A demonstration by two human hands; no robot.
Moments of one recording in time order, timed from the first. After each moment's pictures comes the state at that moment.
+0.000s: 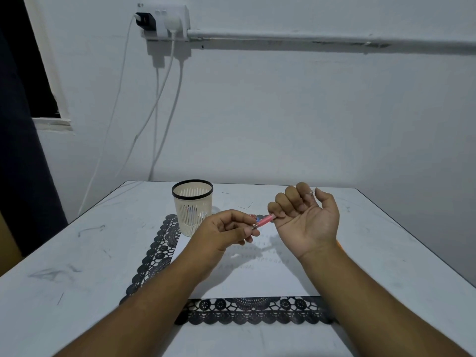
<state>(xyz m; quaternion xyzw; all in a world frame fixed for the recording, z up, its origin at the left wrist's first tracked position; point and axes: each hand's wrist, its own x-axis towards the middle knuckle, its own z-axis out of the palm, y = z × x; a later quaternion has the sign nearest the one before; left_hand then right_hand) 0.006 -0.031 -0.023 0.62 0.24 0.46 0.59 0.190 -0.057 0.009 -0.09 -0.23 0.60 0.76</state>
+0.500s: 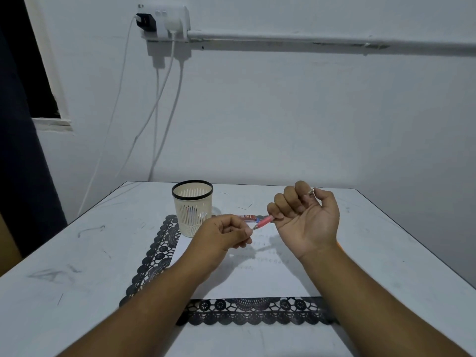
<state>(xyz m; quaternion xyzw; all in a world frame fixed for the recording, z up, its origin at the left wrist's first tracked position) 0.008 -0.026 -0.028 0.64 0.31 0.45 0.54 0.190 -0.058 0.010 -0.11 -0.31 0.57 0.75</state>
